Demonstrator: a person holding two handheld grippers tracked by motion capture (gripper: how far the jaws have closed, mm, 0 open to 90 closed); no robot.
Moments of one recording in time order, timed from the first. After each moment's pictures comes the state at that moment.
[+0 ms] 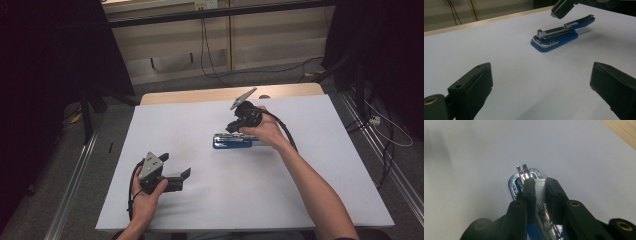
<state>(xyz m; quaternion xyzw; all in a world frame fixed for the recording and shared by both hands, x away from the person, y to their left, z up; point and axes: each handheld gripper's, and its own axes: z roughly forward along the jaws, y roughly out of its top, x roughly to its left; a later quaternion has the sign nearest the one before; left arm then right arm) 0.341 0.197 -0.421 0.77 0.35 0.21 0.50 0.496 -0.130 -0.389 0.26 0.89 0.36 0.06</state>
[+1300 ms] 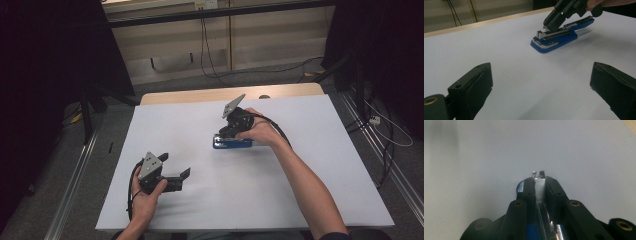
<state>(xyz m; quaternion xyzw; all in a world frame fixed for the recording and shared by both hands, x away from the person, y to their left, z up) 0.341 0.198 -0.420 0.76 0.35 0.21 0.50 0.503 -0.108 -0.409 0.16 0.92 0.36 0.05</state>
